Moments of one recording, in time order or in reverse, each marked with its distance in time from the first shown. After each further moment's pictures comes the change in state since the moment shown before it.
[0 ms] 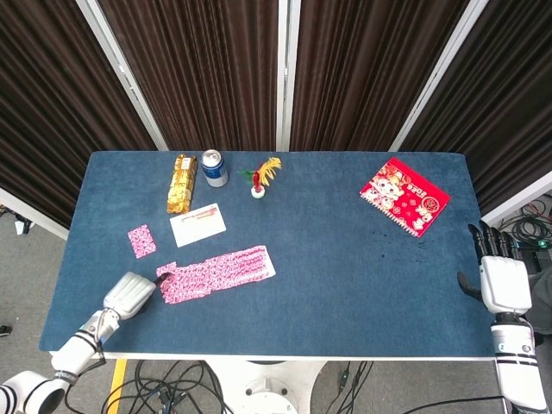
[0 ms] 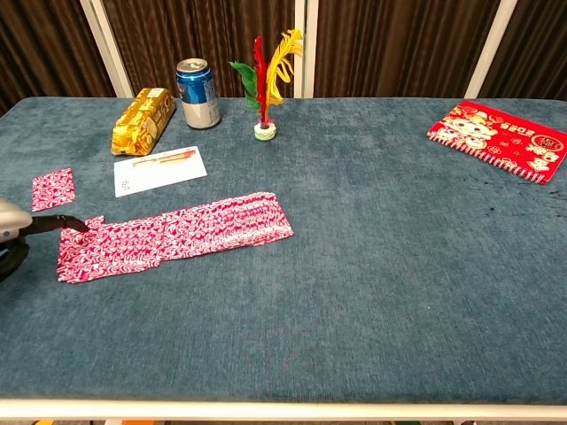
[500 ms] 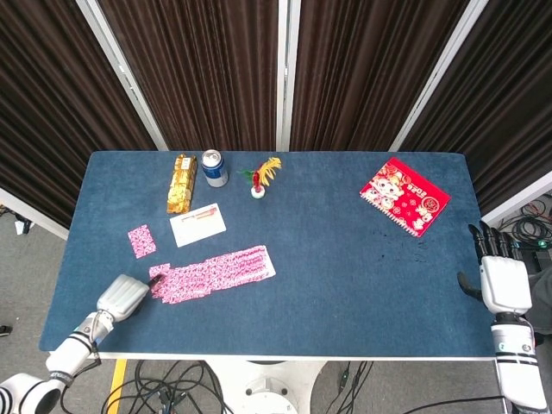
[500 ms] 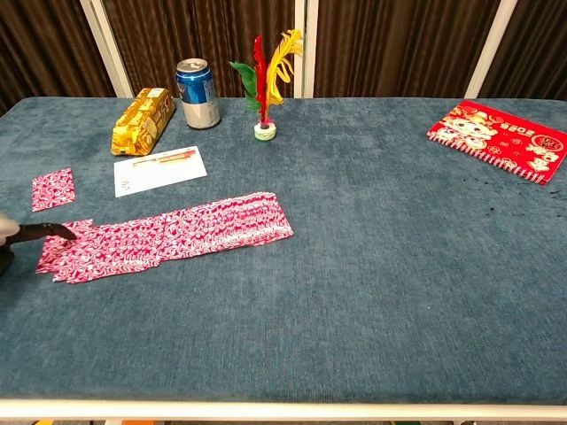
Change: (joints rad) left arm 0.012 0.023 0.012 -0.005 -0.051 -0.034 0.030; right arm 0.000 -0.003 -0.002 0.006 0.000 -0.006 0.008
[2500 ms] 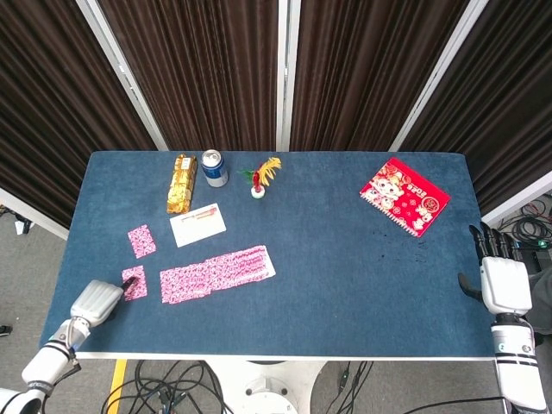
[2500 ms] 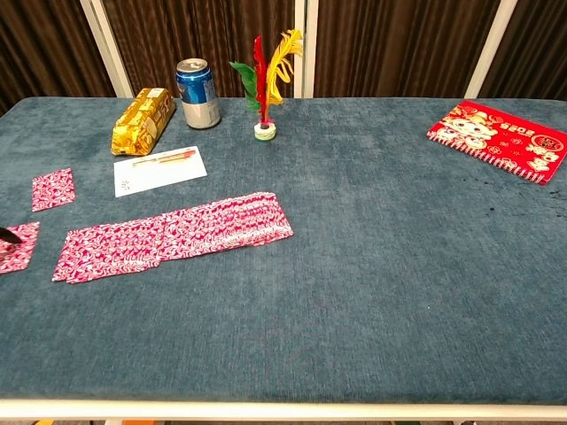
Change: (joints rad) left arm 0.072 0.046 0.007 0.031 -0.041 0.020 -0.032; right arm -0.002 -0.002 0.000 -0.001 0.008 0.000 -0.007
